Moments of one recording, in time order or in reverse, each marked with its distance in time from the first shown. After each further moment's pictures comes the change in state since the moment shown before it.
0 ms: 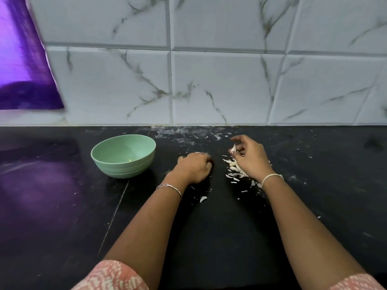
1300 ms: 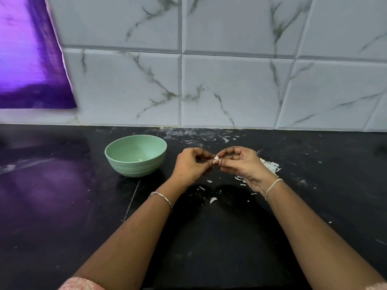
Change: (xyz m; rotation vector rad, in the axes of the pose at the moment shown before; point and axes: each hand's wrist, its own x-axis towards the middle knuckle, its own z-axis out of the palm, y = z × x) left_hand -0.039 -0.009 -0.010 -1.012 0.321 -0.083; right_hand -0.025 -0.041 0.013 0.794 -0.336 0.246
